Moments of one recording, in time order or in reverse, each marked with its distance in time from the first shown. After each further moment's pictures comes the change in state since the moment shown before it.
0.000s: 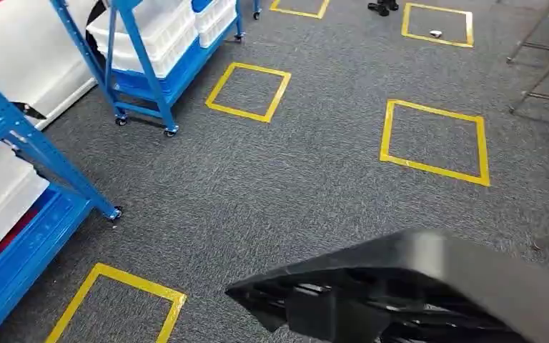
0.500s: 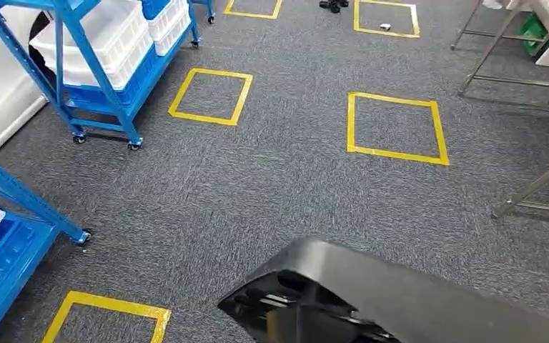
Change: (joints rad) left arm -0.007 -0.011 0.021 0.000 -0.019 0.000 0.018; right arm 0.020 0.091 0.079 0.035 0.144 -0.081 0.000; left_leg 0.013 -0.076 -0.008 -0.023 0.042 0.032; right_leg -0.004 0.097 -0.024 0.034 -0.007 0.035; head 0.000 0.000
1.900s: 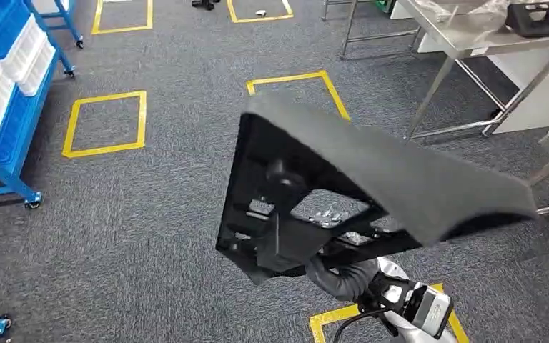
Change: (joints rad) left arm -0.020 0.021 0.026 0.000 -0.037 -0.072 -0.021; right arm -0.327 0.119 -0.075 0.253 -0.085 0.126 0.026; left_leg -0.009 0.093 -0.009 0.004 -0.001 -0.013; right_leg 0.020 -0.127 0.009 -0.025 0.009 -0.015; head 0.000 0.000
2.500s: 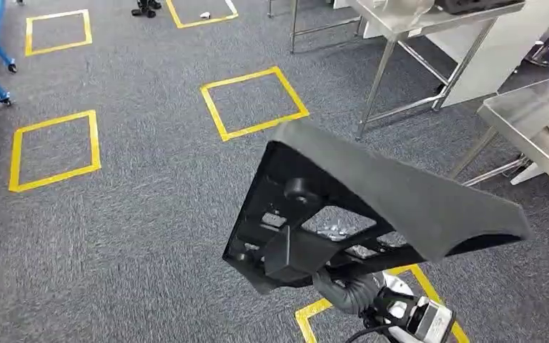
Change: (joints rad) left arm 0.010 -0.012 0.027 0.000 0.011 0.016 0.003; right arm 0.114 0.005 -0.048 -0.003 0.032 0.009 -0.026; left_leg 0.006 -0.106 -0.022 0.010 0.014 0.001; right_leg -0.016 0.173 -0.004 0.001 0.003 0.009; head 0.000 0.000
